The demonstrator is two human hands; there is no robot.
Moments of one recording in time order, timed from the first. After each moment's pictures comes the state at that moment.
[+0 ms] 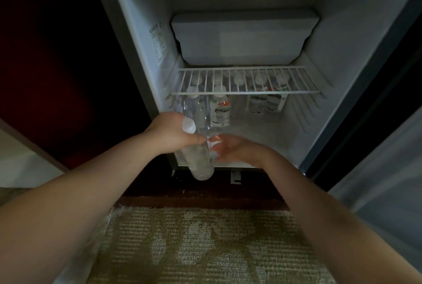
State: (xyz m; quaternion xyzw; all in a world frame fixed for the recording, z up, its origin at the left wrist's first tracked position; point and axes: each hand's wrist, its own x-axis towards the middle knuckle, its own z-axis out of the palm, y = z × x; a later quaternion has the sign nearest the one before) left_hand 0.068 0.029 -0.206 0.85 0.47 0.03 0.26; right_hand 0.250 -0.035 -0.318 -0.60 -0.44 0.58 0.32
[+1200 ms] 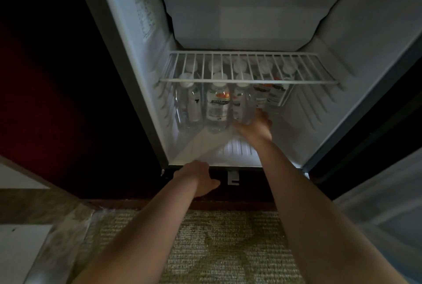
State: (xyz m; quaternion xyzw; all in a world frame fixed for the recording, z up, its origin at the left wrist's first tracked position) left_hand 0.105 0.017 -0.349 0.84 0.41 -0.23 0.26; right_hand 0.300 0.010 -0.376 -0.87 -0.29 0.19 0.36
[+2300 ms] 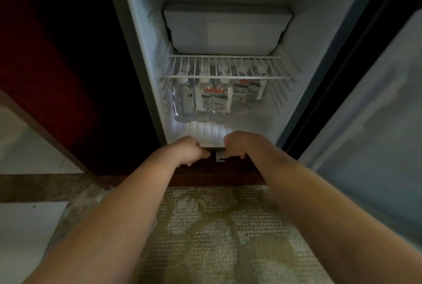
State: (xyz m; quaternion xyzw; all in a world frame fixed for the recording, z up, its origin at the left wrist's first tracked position) left_hand 0.074 -0.030 -0.260 0.79 0.46 -0.16 0.38; right_hand 0.226 -0.078 -0.284 -0.79 -0.50 0.33 -0.14
